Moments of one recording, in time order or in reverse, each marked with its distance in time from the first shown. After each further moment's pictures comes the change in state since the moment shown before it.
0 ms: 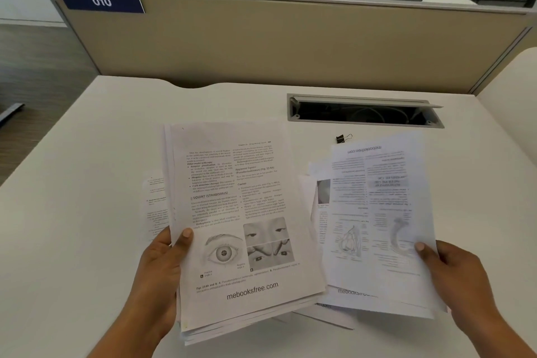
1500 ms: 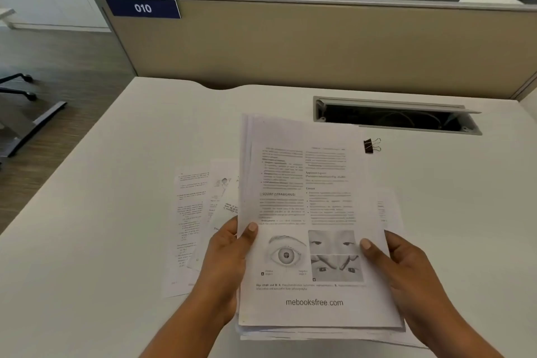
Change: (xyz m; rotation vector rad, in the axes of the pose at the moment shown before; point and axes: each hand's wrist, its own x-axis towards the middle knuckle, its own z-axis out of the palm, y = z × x) left_hand -0.020 0.006 0.043 0.126 -0.100 -0.036; right_hand -0.067 -0.094 0.057 0.539 -0.469 0.049
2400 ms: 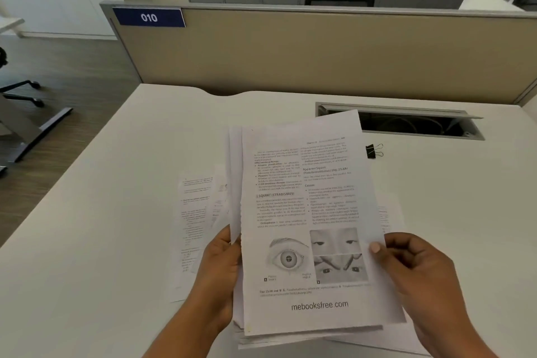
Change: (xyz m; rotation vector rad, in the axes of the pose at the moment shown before) left_hand 0.003 -0.006 -0.012 -0.064 -0.012 -0.011; right_hand -0.005 -0.003 -0.002 -0.073 0.216 -0.138
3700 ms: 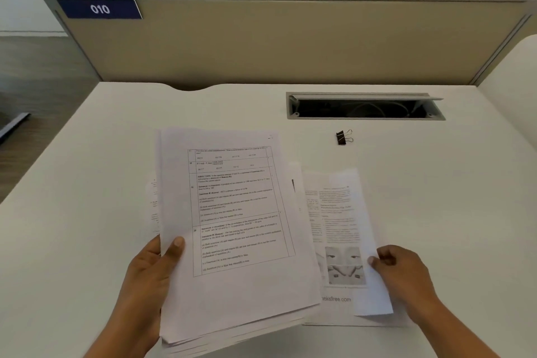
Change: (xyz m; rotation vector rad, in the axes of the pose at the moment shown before) left_hand 0.000 -0.001 -0.051 0.092 0.173 0.039; right_hand 0.047 0.093 -0.052 -0.603 0.042 0.234
